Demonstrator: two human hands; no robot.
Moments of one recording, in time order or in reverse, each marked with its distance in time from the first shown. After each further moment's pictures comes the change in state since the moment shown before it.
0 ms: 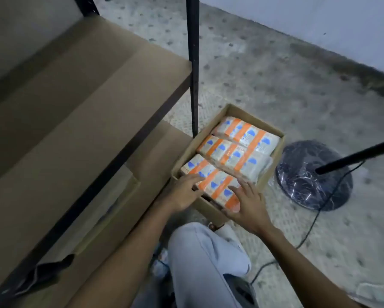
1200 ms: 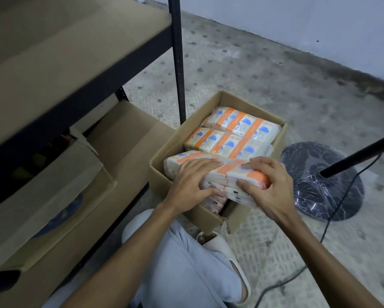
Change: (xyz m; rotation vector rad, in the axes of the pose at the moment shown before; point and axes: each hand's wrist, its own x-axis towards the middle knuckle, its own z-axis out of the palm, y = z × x) left_hand 0.051 -0.017 0.091 0.130 0.430 0.633; right_hand 0.013 0.056 -0.002 0.470 0.564 -0.196
